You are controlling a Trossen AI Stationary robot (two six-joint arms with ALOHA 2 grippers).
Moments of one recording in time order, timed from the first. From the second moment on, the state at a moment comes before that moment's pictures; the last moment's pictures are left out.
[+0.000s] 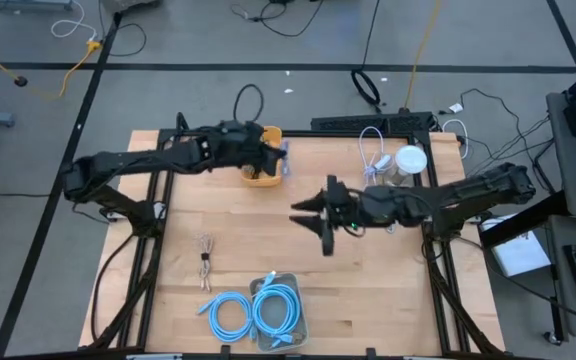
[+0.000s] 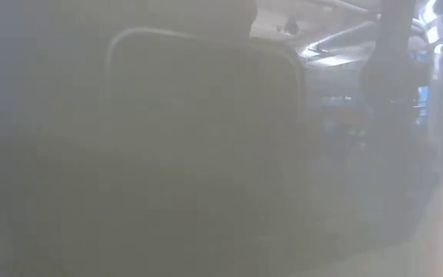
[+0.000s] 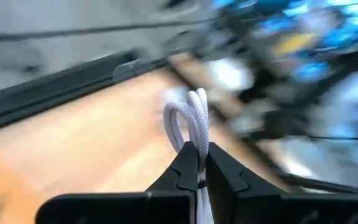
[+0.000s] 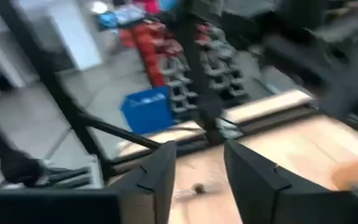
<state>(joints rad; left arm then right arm) 0.30 1.39 1.09 -0.03 0.01 -0.59 0.19 1.39 1.21 0.04 0.31 0.34</state>
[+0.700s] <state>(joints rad) 0.57 1.43 1.09 -0.42 0.00 -0.59 0.22 1.38 1.21 0.16 0.34 0.28</state>
